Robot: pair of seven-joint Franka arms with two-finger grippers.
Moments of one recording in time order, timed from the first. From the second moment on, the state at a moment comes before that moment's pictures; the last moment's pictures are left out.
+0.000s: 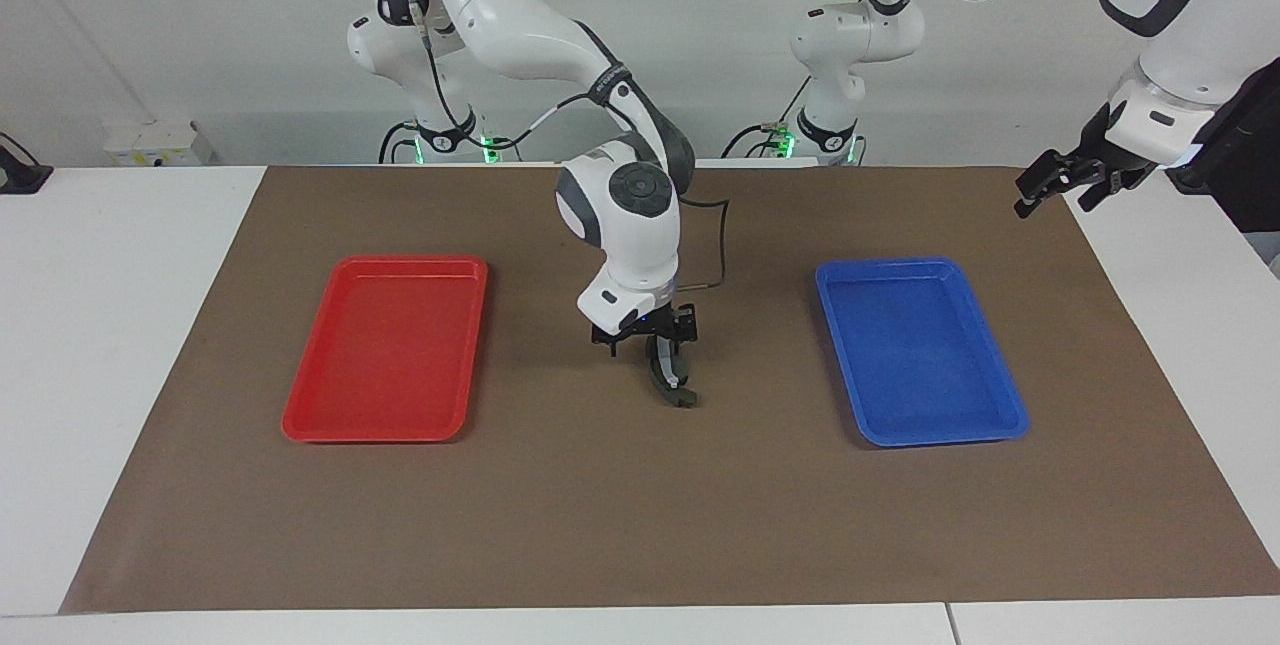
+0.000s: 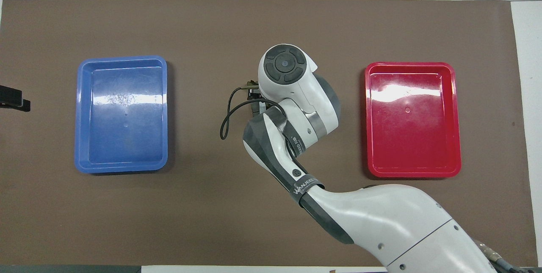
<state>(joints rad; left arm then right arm) 0.04 -0.02 0.07 -1.67 -0.02 1.60 0.07 0.57 0.55 -0.02 -1.49 0.01 2.09 0.60</state>
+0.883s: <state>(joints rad) 0.04 -0.02 0.07 -1.67 -0.02 1.60 0.07 0.04 0.17 -0.03 -1.55 0.01 1.74 0.29</state>
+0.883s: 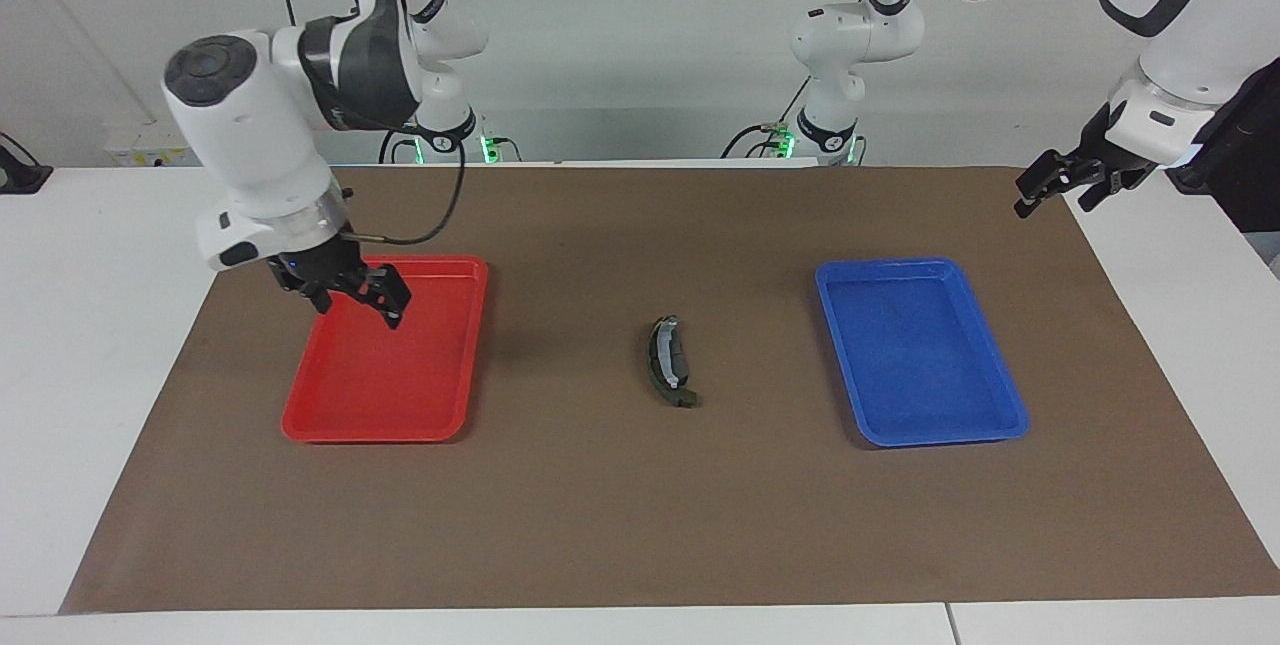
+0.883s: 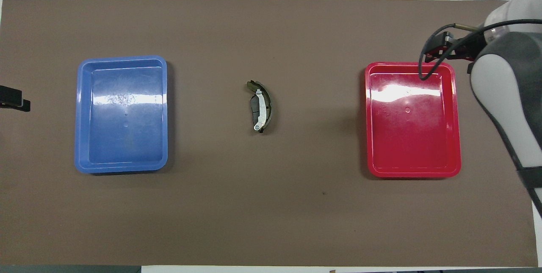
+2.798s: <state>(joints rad) 0.04 -0.02 0.07 -1.67 -0.02 1.60 0.07 -0.02 -0.03 0.00 -1.58 -0.02 1.48 0.07</state>
